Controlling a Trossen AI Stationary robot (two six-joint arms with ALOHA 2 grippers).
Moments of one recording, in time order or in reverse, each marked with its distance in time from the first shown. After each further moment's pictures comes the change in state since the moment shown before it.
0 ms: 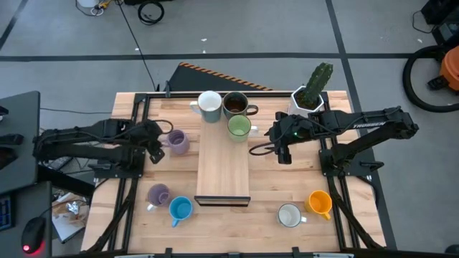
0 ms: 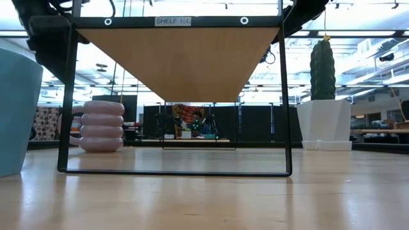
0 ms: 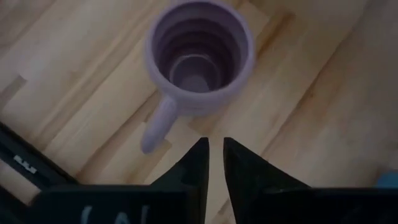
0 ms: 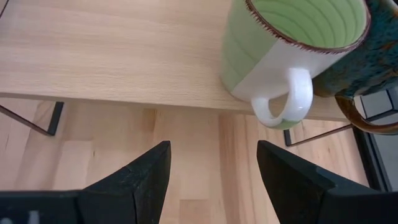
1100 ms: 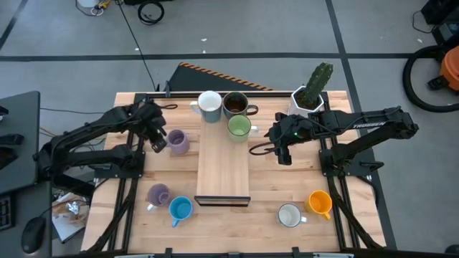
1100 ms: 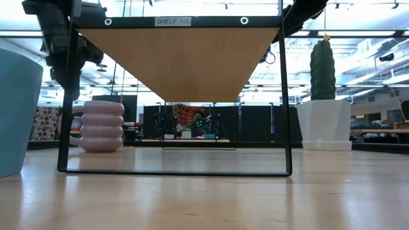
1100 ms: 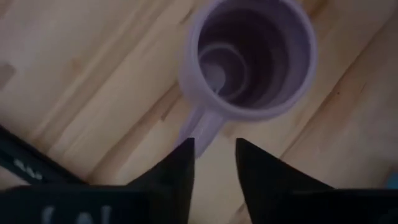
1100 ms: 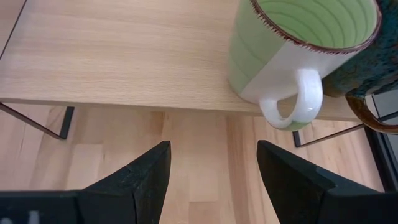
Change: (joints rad) left arm 0.458 0.148 -0.003 0.025 0.261 0.387; right arm 0.002 0.000 0.000 0.006 -0.027 0.027
